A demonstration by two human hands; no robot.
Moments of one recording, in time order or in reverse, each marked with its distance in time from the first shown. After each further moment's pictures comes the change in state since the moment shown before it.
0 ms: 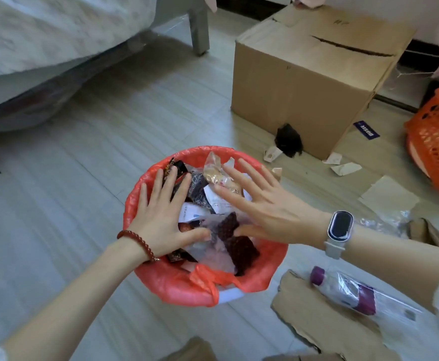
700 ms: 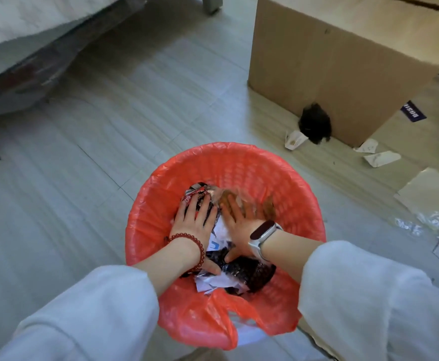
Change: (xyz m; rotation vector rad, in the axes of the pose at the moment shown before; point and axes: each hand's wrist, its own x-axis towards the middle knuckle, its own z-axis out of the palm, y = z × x) left_hand 0.048 0.001 0.071 0.566 -0.552 0.028; right_hand 0.072 -0.027 0.104 0.149 -0.617 0.337
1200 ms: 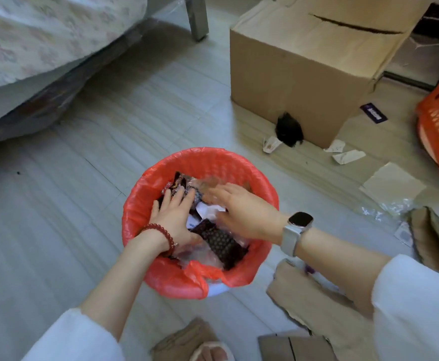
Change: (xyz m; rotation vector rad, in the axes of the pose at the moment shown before) left_hand -0.065 -0.004 -0.057 -0.570 0.093 -0.120; right_hand -0.093 0.027 -0.060 0.367 0.450 -0.237
